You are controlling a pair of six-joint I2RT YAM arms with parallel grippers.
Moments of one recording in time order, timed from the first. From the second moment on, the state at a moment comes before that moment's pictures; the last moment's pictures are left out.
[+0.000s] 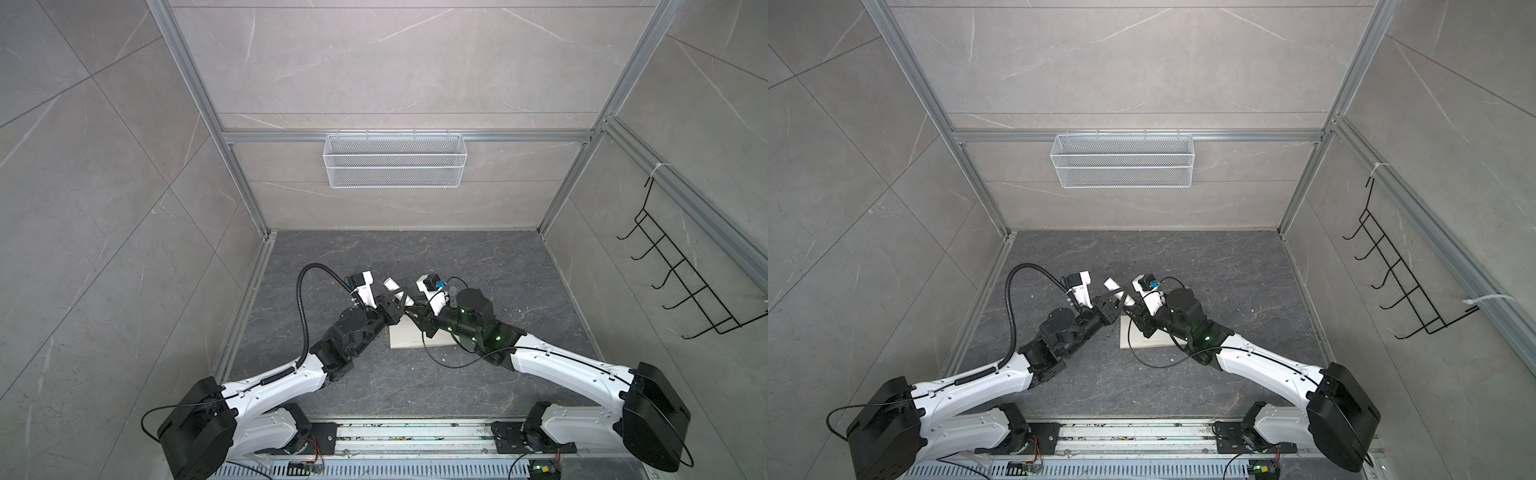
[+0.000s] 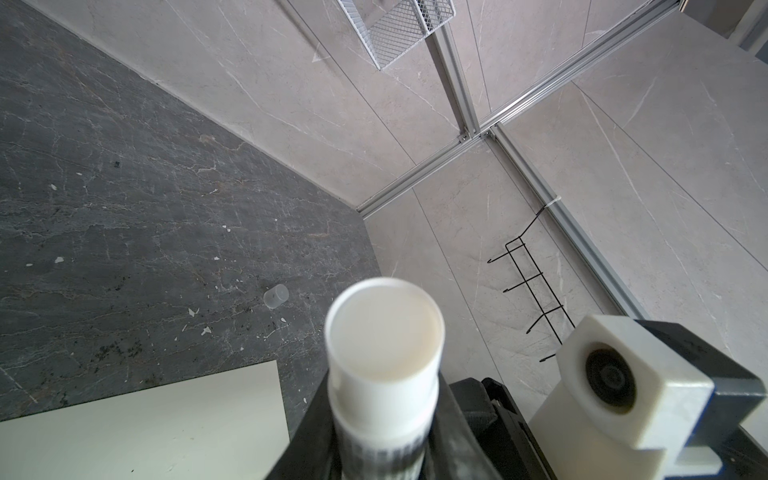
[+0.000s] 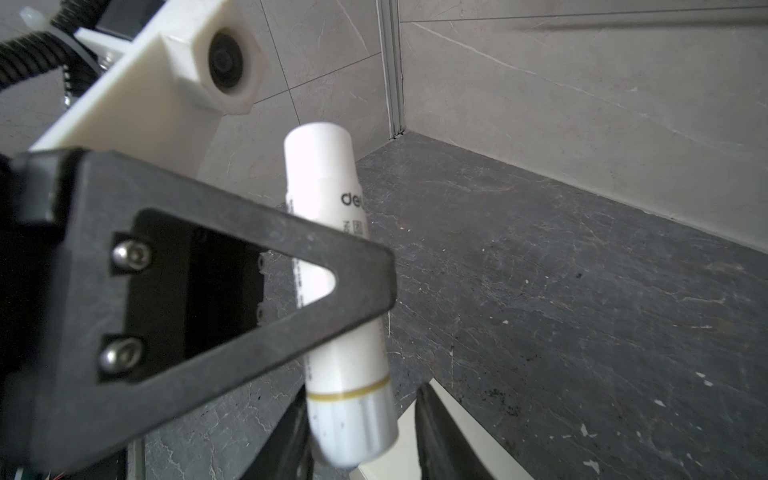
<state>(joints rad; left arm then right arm) -0.87 1.15 0.56 0.59 -0.15 -0.94 0.80 1.26 0.76 0.23 -0.18 0.11</state>
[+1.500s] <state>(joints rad) -0.78 1.14 0.59 0.75 0.36 -0.68 0.56 1.19 0.85 0.08 -0.87 0.21</state>
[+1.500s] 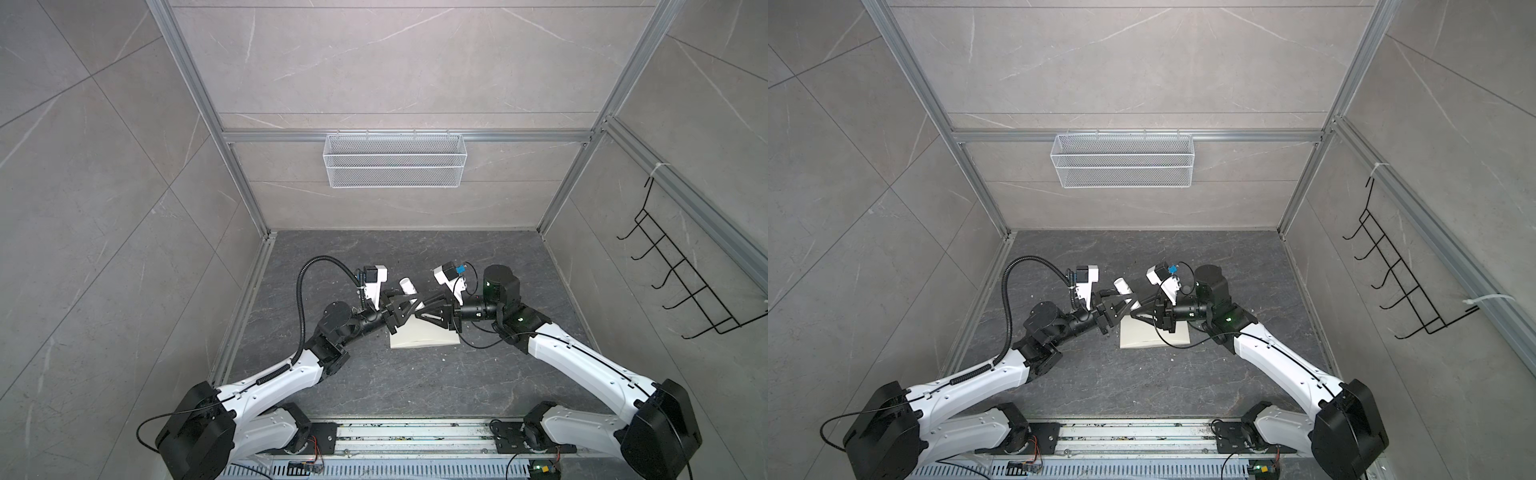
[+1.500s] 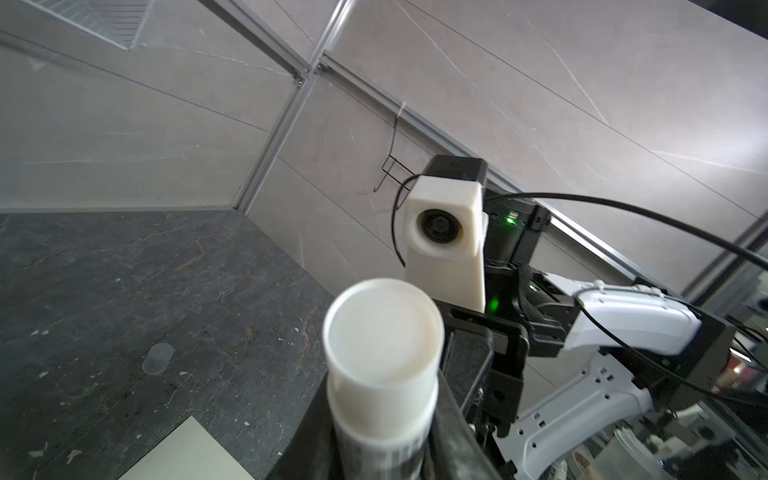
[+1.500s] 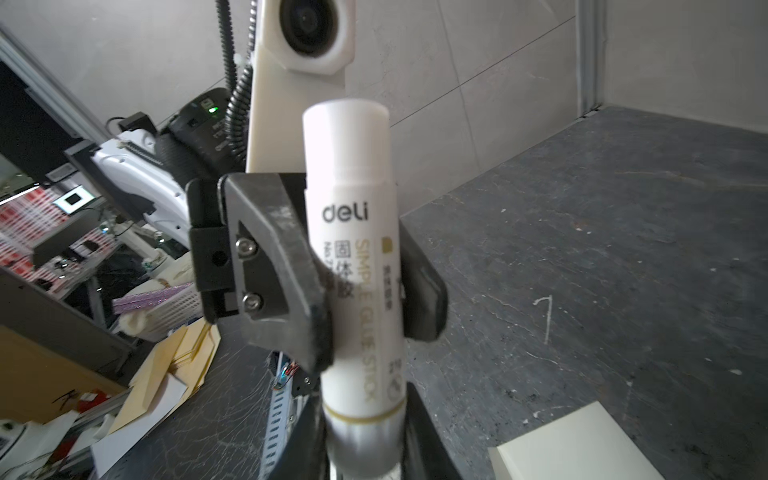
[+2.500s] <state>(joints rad) -0.78 1.21 0.58 0.77 0.14 -0.95 0.96 1.26 0.43 1.04 0.14 -0.34</state>
